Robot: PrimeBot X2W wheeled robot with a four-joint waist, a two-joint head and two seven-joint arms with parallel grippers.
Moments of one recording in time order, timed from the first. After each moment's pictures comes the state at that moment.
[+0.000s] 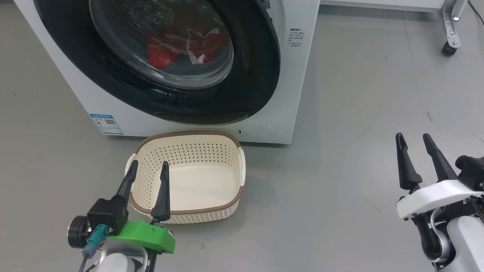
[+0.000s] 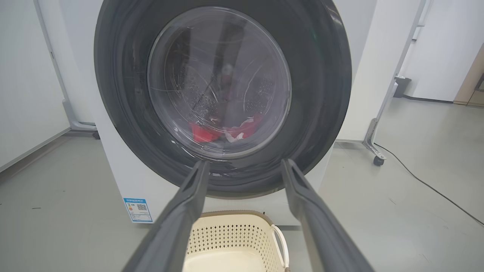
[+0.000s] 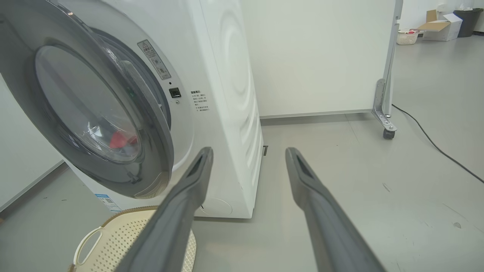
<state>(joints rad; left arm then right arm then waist) -0.12 0.03 -0.25 0.20 -0.37 0.03 -0.25 -0.12 -0.30 0.21 0.17 0.63 0.06 -0.16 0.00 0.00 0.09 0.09</state>
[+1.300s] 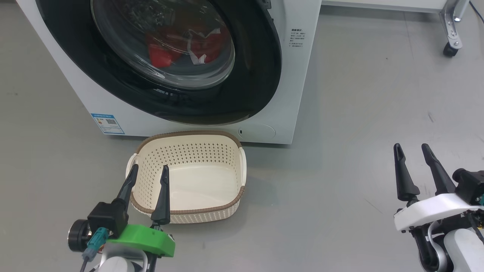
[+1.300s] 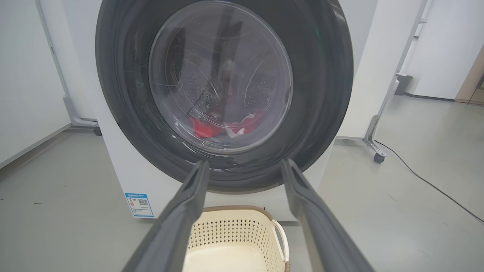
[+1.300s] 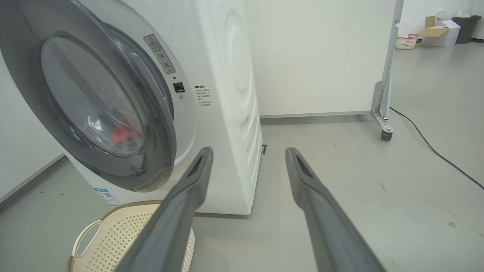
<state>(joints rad) -0.10 0.03 -0.25 0.20 -0.37 0.02 -0.25 -0.05 -0.30 0.23 0.11 0.60 0.02 -0.18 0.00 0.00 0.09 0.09</state>
